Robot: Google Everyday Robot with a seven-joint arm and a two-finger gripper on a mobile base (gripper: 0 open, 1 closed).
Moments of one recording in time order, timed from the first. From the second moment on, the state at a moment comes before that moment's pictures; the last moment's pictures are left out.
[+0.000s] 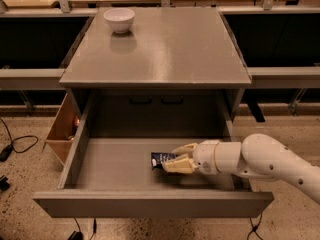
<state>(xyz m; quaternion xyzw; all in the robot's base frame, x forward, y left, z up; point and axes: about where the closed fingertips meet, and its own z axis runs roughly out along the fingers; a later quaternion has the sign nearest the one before) 0.514 -0.055 0.656 -0.38 0.78 0.30 0.39</state>
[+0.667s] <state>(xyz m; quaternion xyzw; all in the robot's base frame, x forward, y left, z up) 0.514 -0.055 0.656 -0.38 0.78 0.30 0.39</state>
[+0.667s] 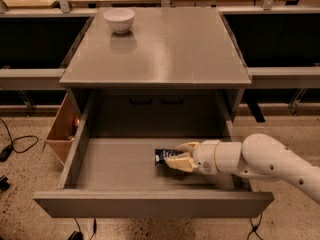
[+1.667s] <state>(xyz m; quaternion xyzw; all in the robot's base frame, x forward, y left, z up) 0.520 -0.055 0.673 -0.39 0.78 0.31 0.39</state>
